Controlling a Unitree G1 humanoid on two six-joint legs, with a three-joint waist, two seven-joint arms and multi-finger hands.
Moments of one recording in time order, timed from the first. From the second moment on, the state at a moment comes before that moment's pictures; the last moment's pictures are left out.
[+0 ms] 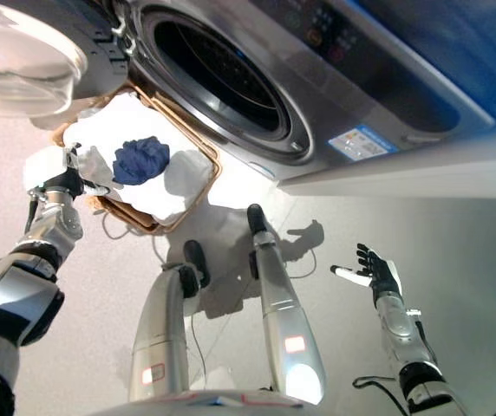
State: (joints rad) left arm -0.86 0.68 -0.53 1.36 0.28 -0.07 0.50; right arm -0.11 -0.46 0.21 0.86 0.37 -0.29 -0.12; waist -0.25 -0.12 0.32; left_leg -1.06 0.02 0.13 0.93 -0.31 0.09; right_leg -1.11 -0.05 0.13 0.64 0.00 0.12
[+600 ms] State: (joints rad) left arm -0.89 0.64 -0.53 1.35 0.17 -0.09 0.49; right arm -0.11 -0.47 0.26 0.83 0.37 -0.30 -0.14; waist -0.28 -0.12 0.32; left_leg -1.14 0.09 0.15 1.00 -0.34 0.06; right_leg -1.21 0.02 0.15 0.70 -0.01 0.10
